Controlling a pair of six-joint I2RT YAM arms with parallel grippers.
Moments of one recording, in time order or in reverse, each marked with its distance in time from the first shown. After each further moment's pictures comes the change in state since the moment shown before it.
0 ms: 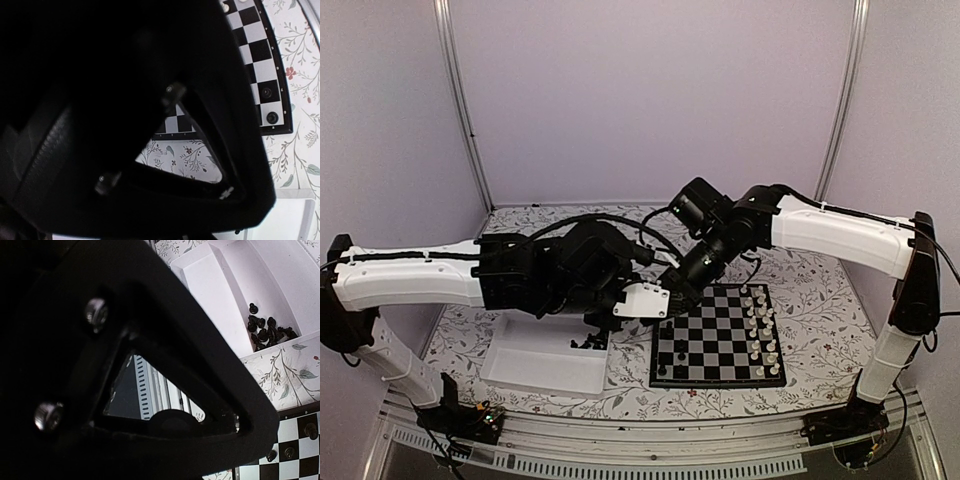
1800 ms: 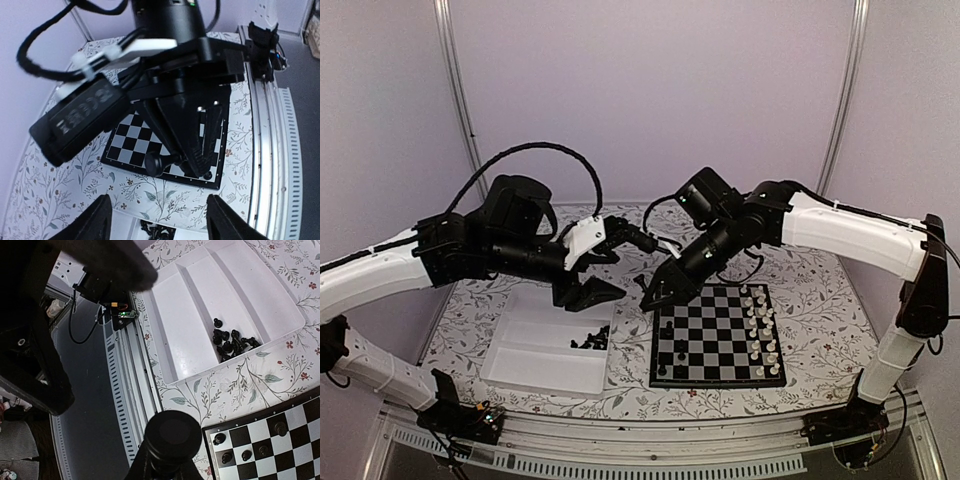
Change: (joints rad) left arm 0.269 -0.264 -0.133 0.094 0.576 -0.468; right arm -0.003 -0.047 -0.009 0.074 0.171 0.075
